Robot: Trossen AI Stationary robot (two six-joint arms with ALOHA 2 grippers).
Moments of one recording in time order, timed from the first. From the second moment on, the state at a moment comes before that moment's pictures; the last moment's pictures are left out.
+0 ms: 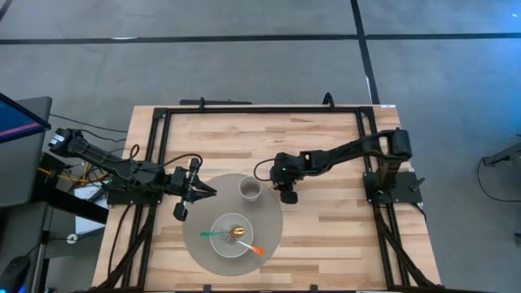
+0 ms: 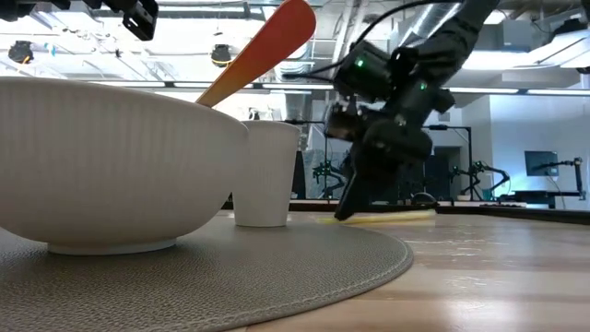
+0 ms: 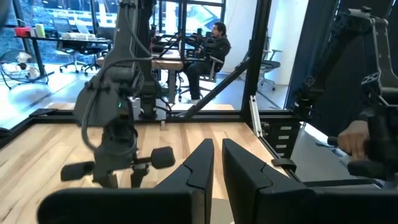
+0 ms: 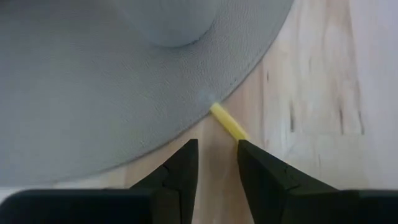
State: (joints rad) left arm -0.42 0.73 0.38 0.34 -0.24 -0.03; right arm -0.08 1.83 0.91 -0.05 -0.16 -0.07
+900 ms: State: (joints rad) left arm -0.42 0.73 0.38 0.33 -0.24 -0.03; right arm -0.11 1.76 0.99 -0.09 0.01 0.46
